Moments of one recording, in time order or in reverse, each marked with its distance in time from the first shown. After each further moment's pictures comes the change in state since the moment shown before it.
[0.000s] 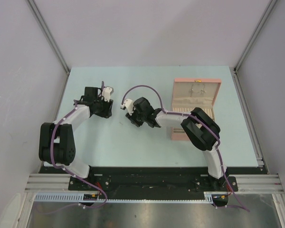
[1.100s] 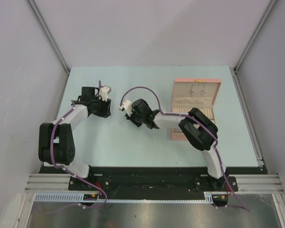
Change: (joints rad) left arm 0.037 0.000 0.000 0.005 0.049 0.000; right arm 0.016 0.027 0.005 0.018 0.066 -0.011
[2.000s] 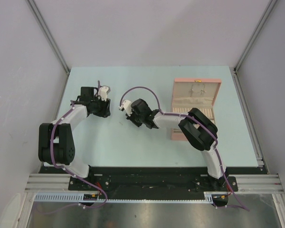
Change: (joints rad) left arm 0.016 0.000 0.000 0.000 0.022 0.000; right arm 0.002 0.009 0.016 -0.008 0.033 -0.012
